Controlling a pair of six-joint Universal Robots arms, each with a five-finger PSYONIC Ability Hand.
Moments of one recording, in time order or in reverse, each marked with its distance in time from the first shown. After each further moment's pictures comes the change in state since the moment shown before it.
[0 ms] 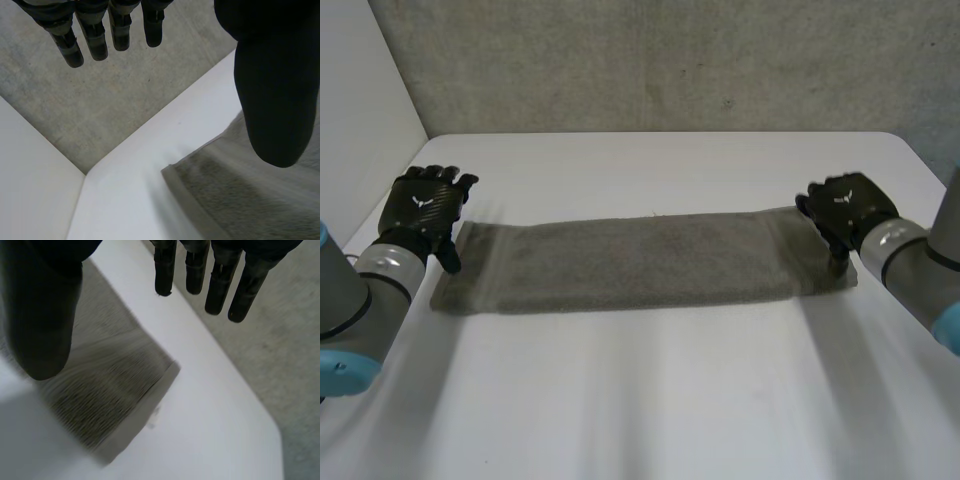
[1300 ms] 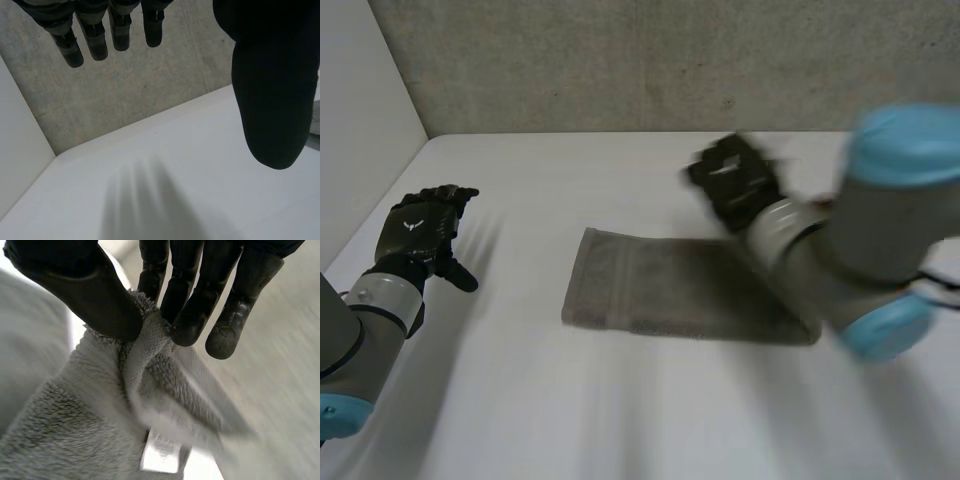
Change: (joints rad) left arm 0.008 0.081 -0.169 0.077 0.008 -0.301; right arm 0.364 0.035 -0.182 -0.065 0.019 -0.031; left_hand -0.001 0.000 -0.001 0.000 0.000; right_hand 1.000 1.002 1.023 1.026 0.998
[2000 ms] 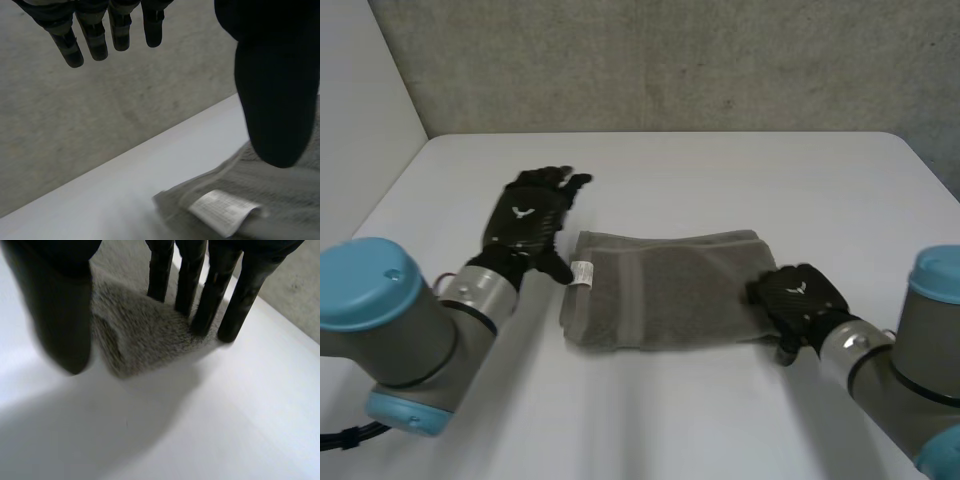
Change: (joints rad) left arm -0.342 -0.097 0.169 0.020 -0.013 0.003; right arm -0.277 -0.120 0.617 -0.160 -0.083 0.212; left_hand 0.000 0.000 0.000 0.000 0.000; right_hand -0.705 -0.691 -0.726 -0.725 -0.699
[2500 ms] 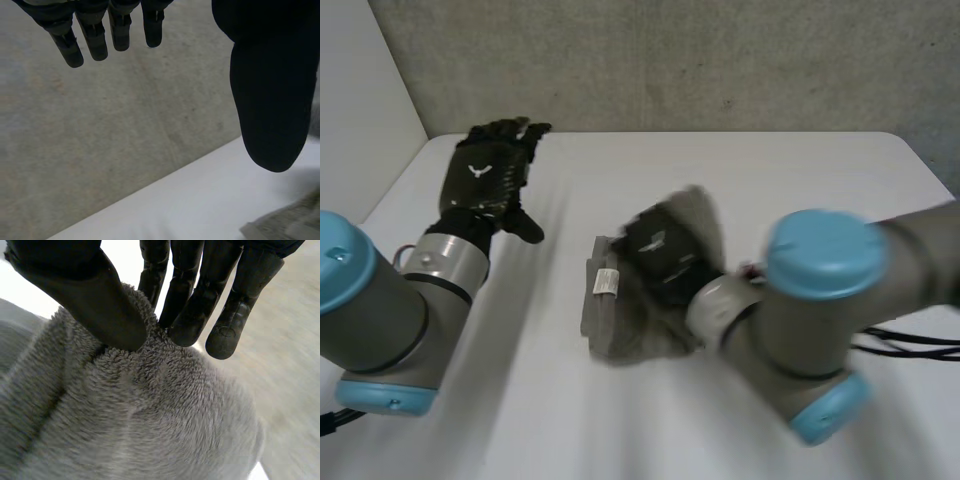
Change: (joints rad) left arm 0.053 0.142 -0.005 -0.011 -0.107 -0.023; right arm 0.432 0.185 -0.475 0.009 0.007 -0.187; left_hand 0.000 0.000 0.000 -0.001 0.000; right_hand 0.663 0.666 0.721 0.726 0.683
